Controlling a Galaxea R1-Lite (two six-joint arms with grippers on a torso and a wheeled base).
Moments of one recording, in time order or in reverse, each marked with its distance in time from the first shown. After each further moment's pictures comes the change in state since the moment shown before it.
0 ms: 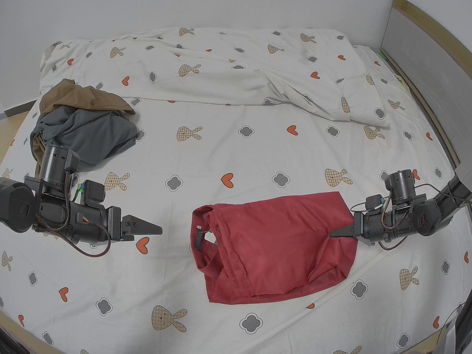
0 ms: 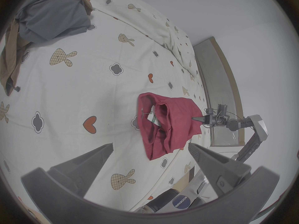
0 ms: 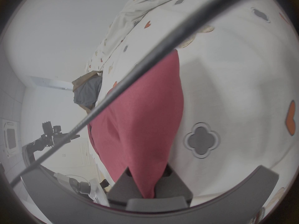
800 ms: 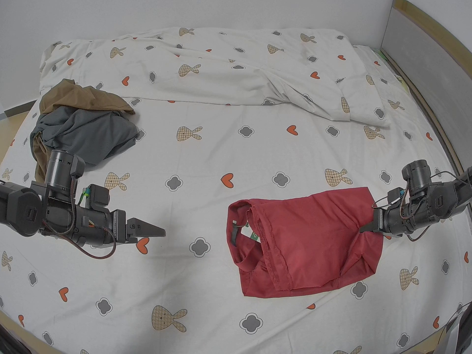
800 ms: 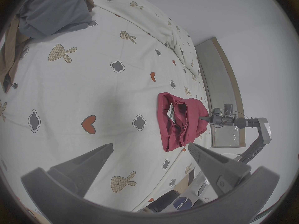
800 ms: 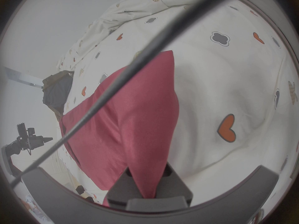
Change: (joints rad) left arm -0.004 0.038 0.024 -0.060 0.003 -0.014; right arm -0.096 -0.095 -0.064 0.268 -0.283 -0.141
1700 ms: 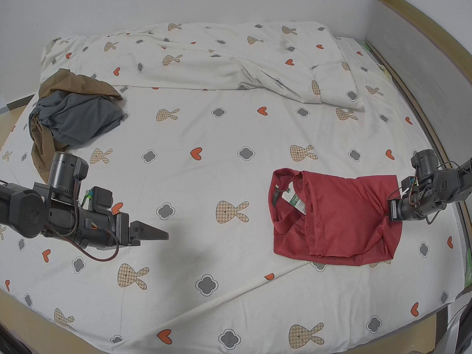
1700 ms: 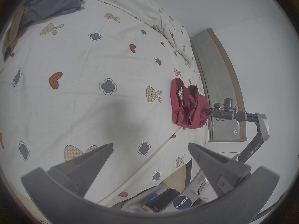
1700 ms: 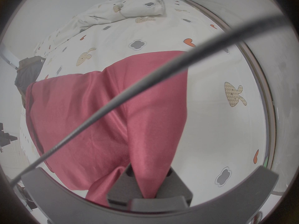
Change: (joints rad) left arm -0.014 0.008 0.004 0.000 0.000 -0.001; right arm -0.096 0.037 -0.144 0.105 -0.301 -0.196
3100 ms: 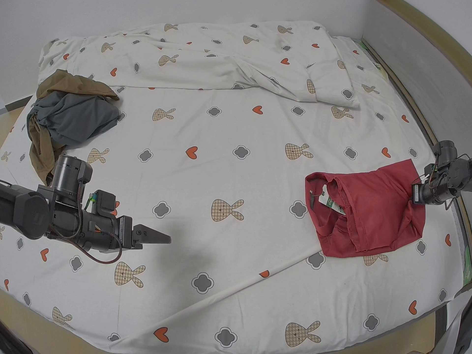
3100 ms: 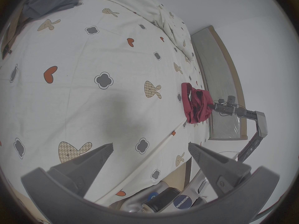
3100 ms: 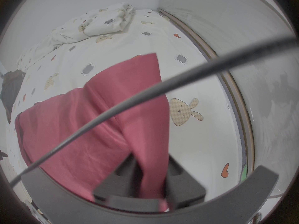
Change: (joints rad) left arm -0.009 0.023 0.005 -0.004 0.000 0.000; right arm -0.200 0.051 -0.147 -0.004 -0.048 -0.079
